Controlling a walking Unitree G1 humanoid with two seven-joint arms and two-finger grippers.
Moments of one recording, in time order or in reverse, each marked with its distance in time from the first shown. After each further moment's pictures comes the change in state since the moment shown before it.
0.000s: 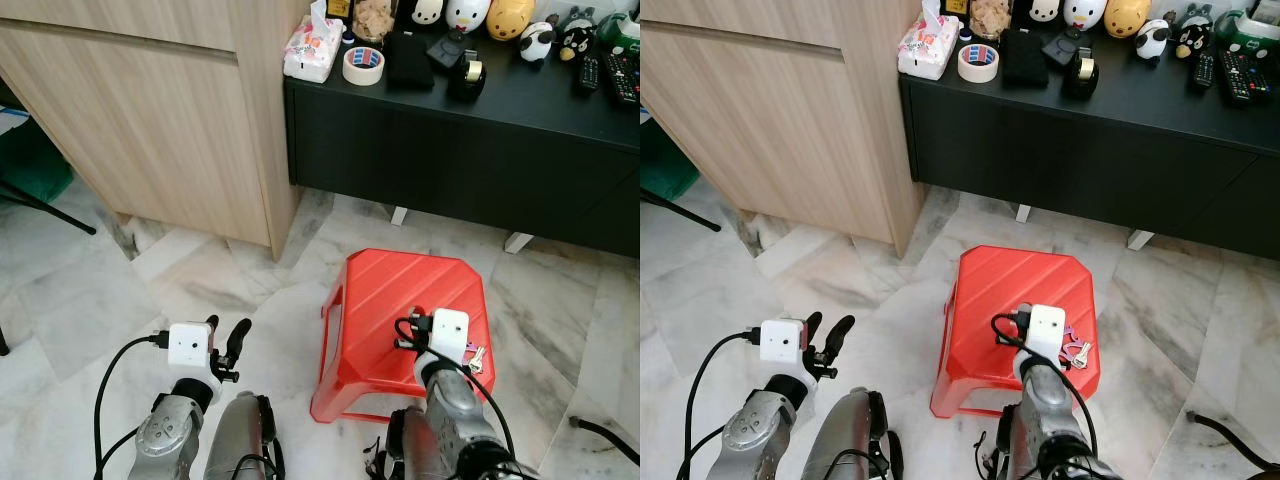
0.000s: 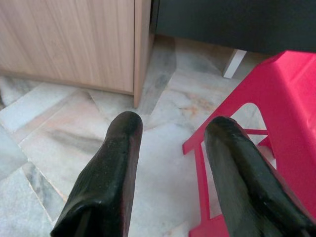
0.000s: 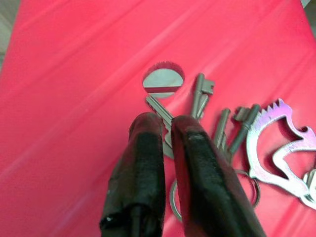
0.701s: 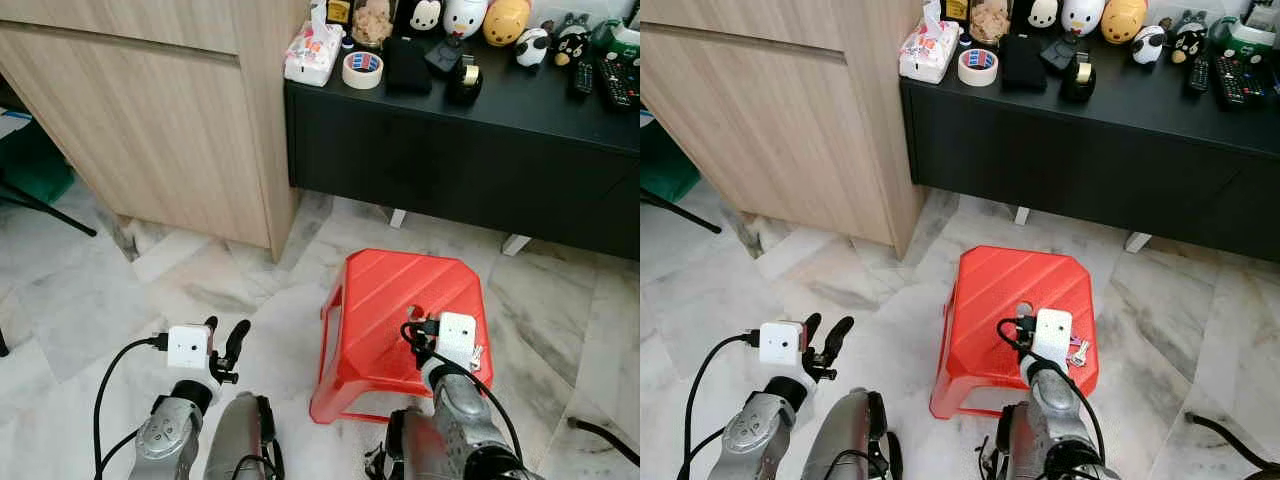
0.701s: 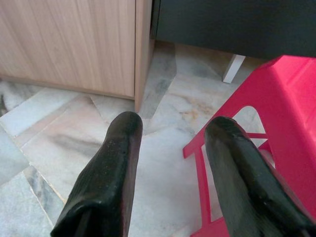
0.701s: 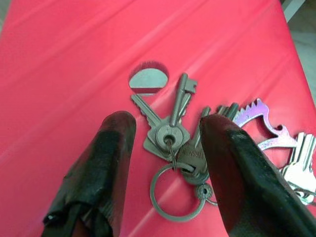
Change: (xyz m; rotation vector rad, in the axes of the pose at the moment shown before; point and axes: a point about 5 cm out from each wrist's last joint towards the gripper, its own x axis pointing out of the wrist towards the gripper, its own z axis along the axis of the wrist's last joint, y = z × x) left arm -0.001 0.001 -0.001 0.004 -0.011 0.003; right arm -0.001 -0.009 0.001 -0.024 0.003 -0.020
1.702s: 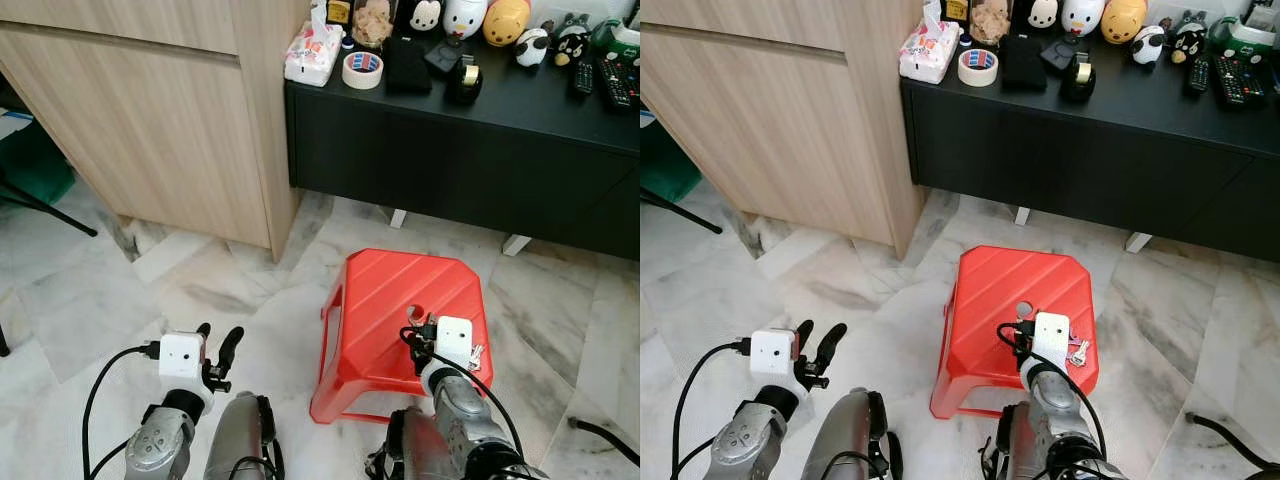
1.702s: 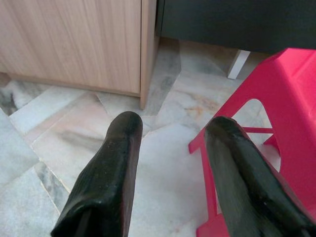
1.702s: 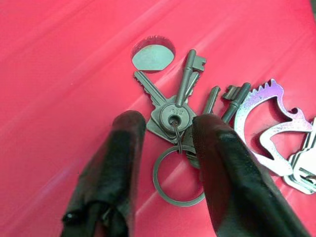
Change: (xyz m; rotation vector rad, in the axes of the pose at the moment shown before) left arm -0.013 0.006 -0.002 0.020 0.010 0.009; right arm 0.002 0.000 -0.003 -0.004 0.073 0.010
